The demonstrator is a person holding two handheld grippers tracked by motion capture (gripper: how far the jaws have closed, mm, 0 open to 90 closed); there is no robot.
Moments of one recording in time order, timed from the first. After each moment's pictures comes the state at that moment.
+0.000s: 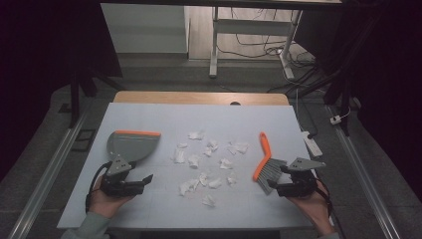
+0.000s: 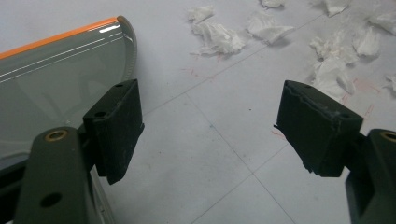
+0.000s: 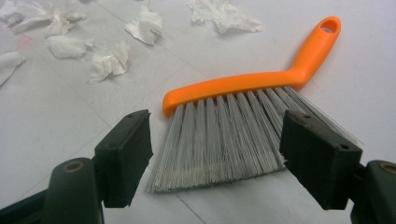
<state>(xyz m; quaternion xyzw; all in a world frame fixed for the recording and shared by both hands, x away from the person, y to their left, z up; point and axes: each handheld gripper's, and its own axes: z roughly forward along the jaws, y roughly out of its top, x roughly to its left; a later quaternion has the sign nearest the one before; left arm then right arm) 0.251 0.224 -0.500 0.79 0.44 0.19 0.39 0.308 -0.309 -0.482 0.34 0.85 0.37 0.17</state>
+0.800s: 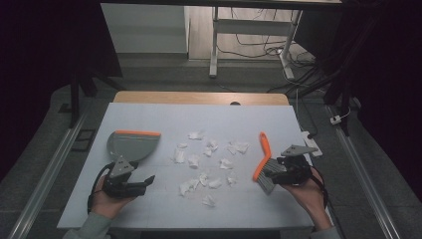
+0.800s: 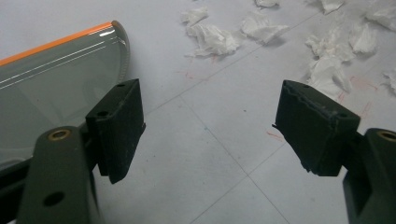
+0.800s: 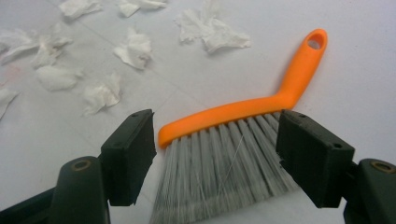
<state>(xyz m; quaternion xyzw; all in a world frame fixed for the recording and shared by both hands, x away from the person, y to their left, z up) 0.248 0.218 -0.499 0.79 0.43 0.20 0.38 0.331 -0.284 -0.454 0.38 0.85 0.33 0.16</state>
